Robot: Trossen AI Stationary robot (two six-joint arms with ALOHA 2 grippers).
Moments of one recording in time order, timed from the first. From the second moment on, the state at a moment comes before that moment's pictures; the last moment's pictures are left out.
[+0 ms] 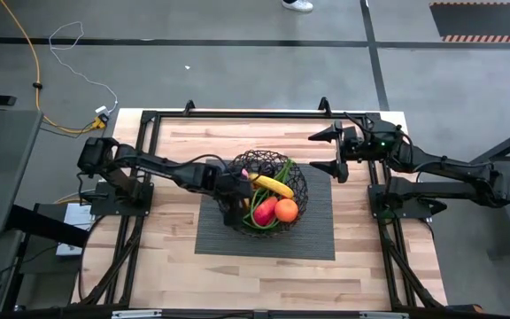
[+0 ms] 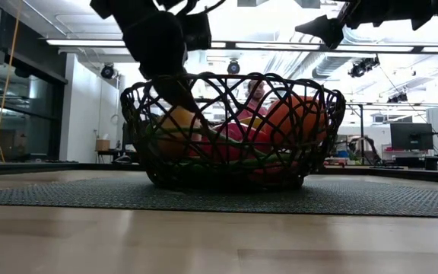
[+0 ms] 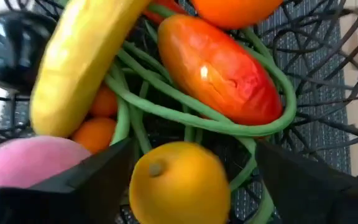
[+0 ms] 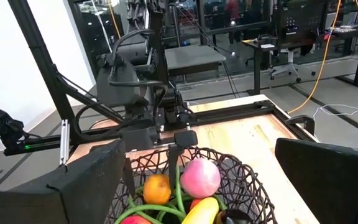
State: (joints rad) left arm 0.03 1.64 1.08 -0.43 -0.06 -0.12; right arm -0.36 0.76 0.61 0.10 -0.35 0.11
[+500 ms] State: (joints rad) left arm 0.14 1.46 1.21 -0.50 -0.07 -0.05; right arm -0.36 0.76 0.61 0.12 -0.35 0.10
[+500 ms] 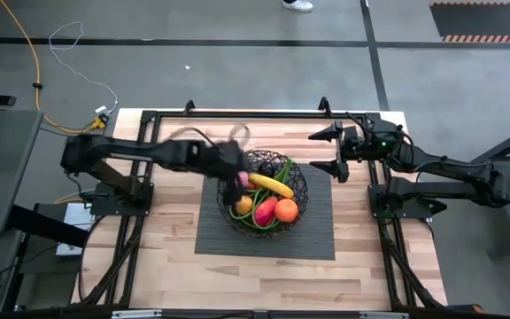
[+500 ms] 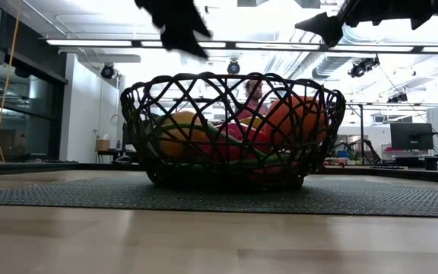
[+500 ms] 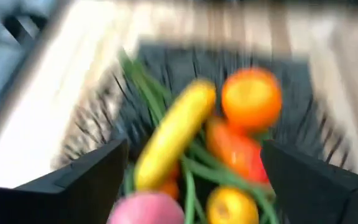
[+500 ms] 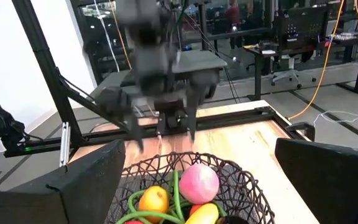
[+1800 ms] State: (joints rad) left arm 0.18 0.70 0.54 0.22 0.02 -0.10; right arm -0.36 0.76 0.61 0.14 -0.36 0.10
